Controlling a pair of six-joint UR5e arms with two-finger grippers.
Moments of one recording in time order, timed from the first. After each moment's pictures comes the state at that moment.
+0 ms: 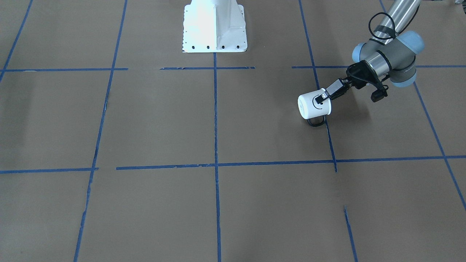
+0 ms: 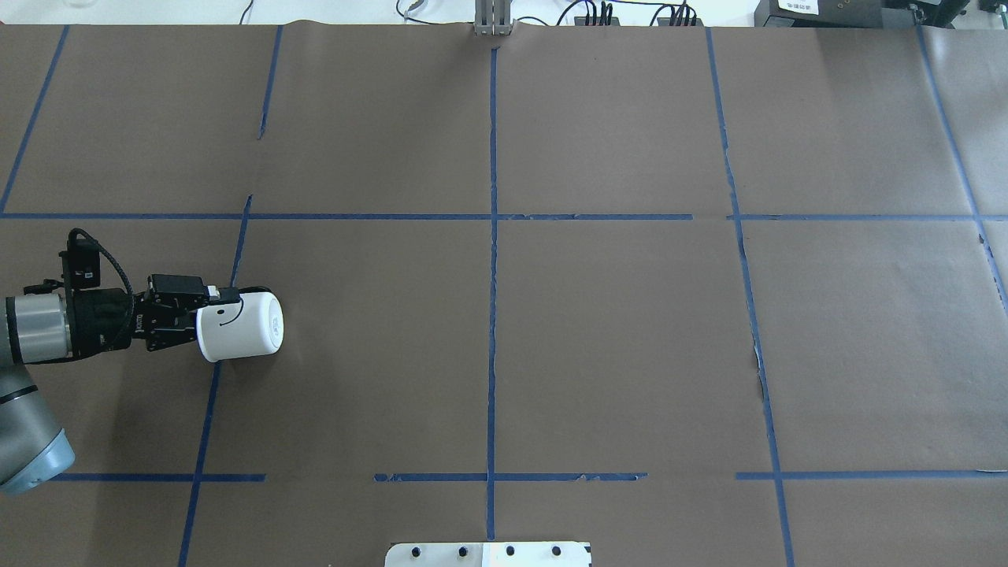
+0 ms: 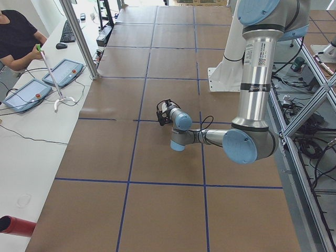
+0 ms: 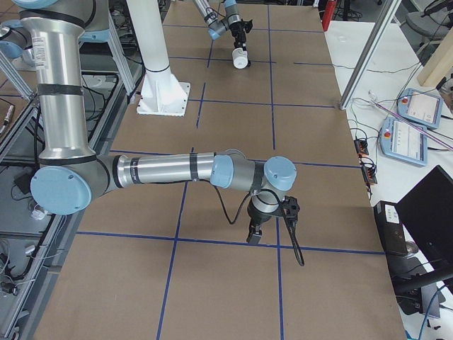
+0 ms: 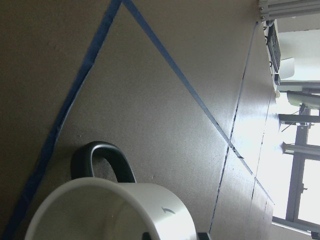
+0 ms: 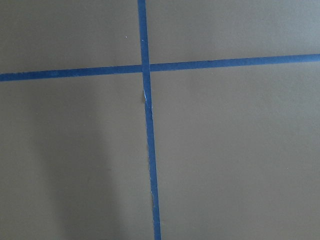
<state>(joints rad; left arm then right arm) -0.65 -1.63 -1.37 -3.48 -1.89 -1.98 1.53 -1.53 1.64 -1.83 2.27 0.01</state>
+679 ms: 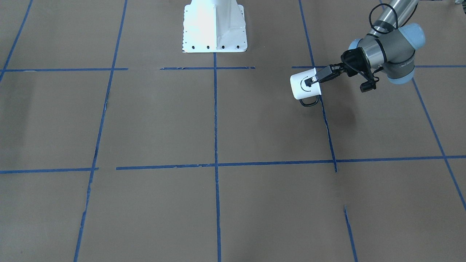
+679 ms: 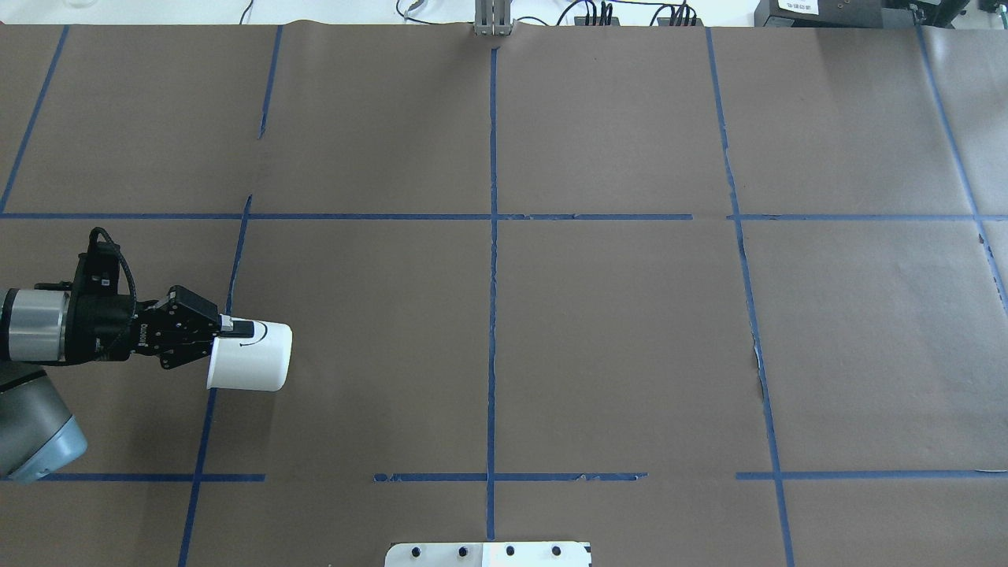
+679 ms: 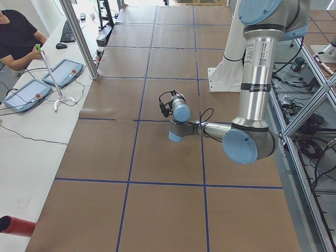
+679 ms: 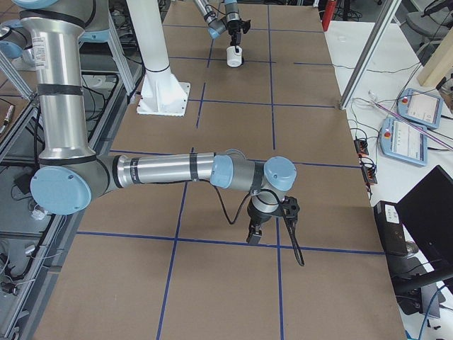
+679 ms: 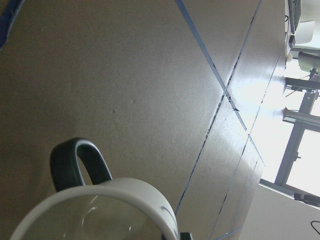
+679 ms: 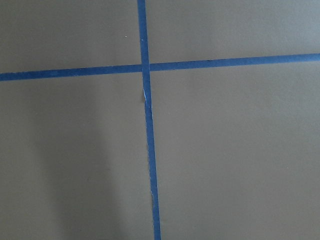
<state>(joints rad) -0.68 -1.65 -1.49 -3.42 -2.10 -2.15 1.53 -1.53 1.64 -1.83 2.27 0.01</state>
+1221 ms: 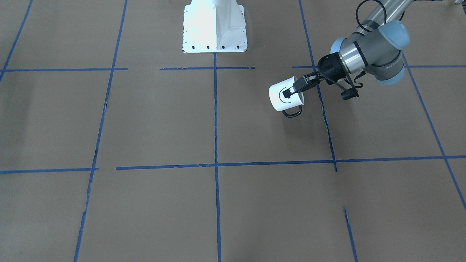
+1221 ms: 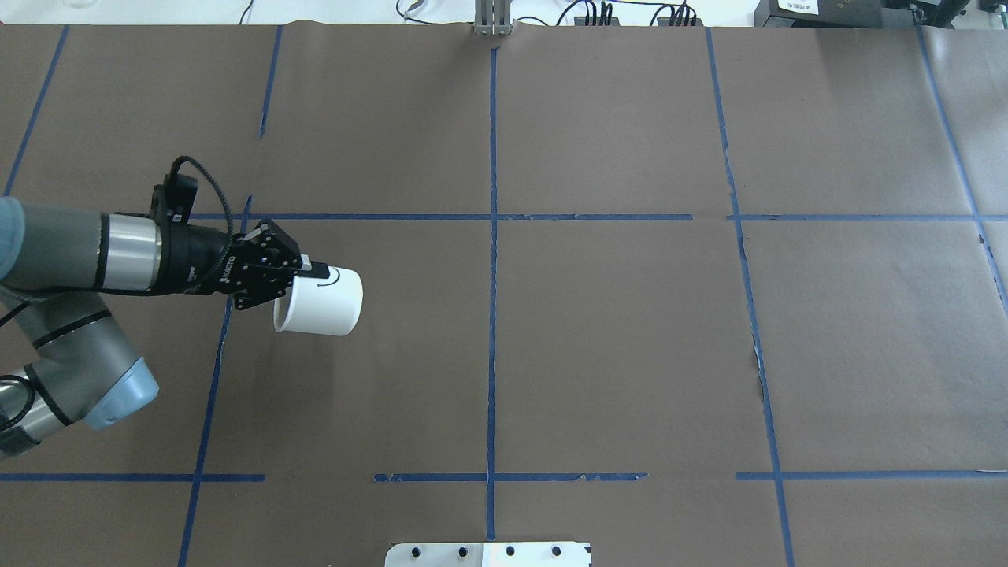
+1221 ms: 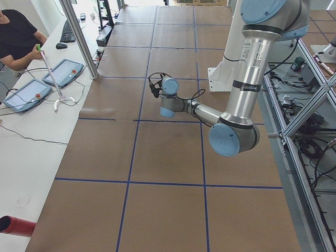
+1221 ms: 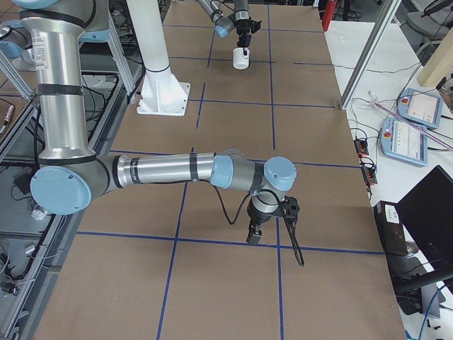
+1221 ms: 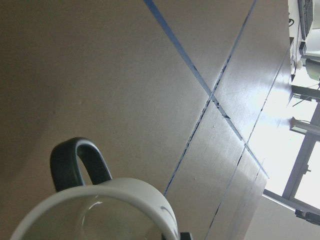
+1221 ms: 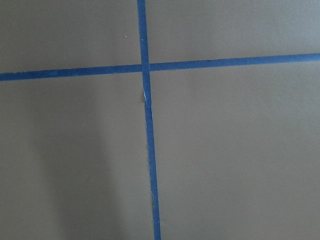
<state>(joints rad) -0.72 -1.86 -1.61 -2.90 -2.12 -2.05 1.53 -1.53 1.64 -1.83 2.27 0.01</state>
